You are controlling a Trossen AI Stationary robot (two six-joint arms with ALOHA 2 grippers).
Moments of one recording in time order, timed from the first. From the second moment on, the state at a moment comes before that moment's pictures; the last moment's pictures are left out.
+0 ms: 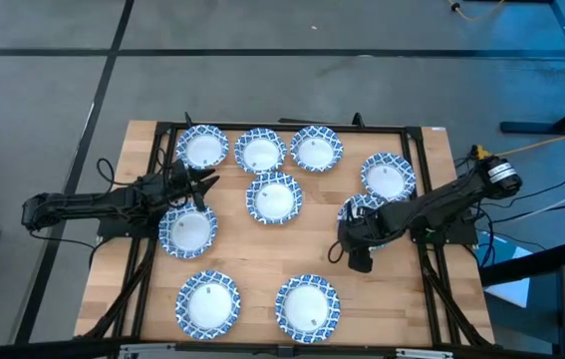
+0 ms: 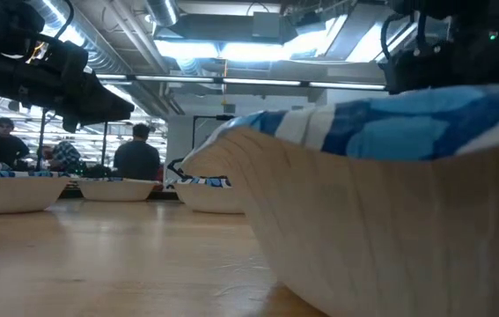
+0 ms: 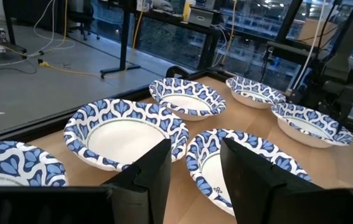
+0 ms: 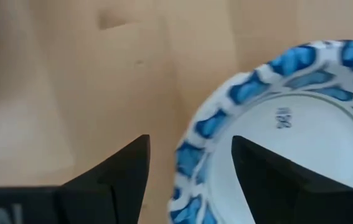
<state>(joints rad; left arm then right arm) 0.20 0.27 0.01 0.14 -0.36 -0.28 0.34 1.46 0.86 -0.78 0.10 0.56</state>
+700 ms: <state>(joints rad) 0.20 0.27 0.01 0.09 -0.35 -0.31 0.31 1.56 0.86 -0.76 0.11 0.63</state>
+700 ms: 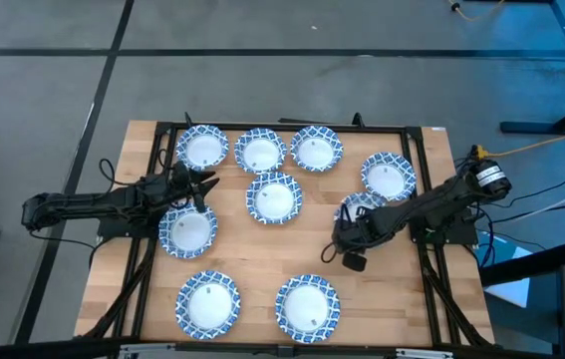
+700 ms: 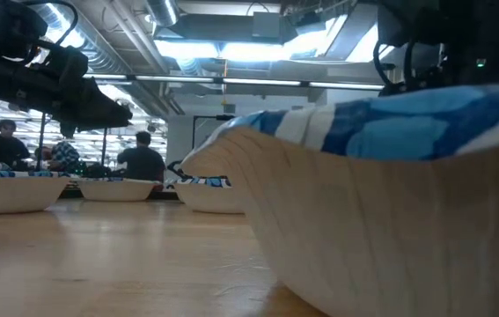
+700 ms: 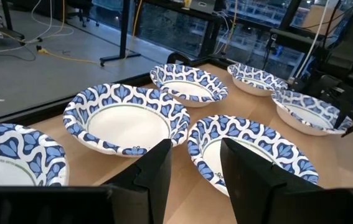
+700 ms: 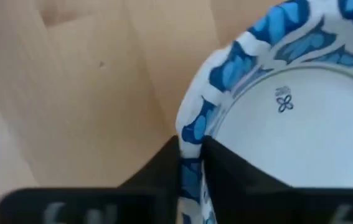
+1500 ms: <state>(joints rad) 0.20 0.27 0.01 0.09 -0.36 -0.30 0.04 1.57 1.31 -0.80 0.13 0.01</state>
